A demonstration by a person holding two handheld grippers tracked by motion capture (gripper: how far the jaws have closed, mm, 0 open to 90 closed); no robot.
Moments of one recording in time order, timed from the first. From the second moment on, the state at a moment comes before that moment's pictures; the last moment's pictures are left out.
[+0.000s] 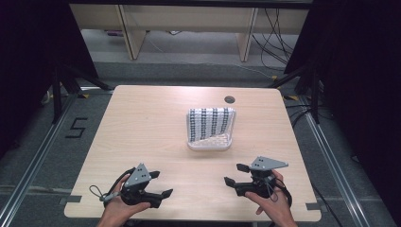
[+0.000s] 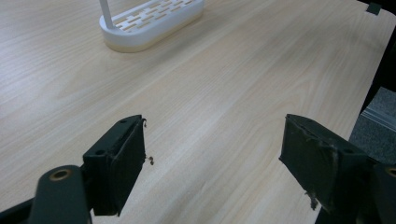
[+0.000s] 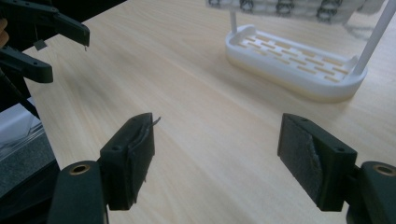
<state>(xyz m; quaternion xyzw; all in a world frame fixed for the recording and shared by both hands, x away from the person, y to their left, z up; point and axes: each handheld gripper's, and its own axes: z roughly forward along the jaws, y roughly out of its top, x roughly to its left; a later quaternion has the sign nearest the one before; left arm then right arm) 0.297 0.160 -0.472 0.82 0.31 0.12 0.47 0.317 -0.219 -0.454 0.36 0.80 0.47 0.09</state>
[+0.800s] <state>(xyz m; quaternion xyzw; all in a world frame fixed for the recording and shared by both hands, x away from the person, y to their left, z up) 0.283 0.168 -0.492 0.83 0.32 0.12 0.44 0.296 -0.223 -0.481 0.35 0.83 0.41 0.10</state>
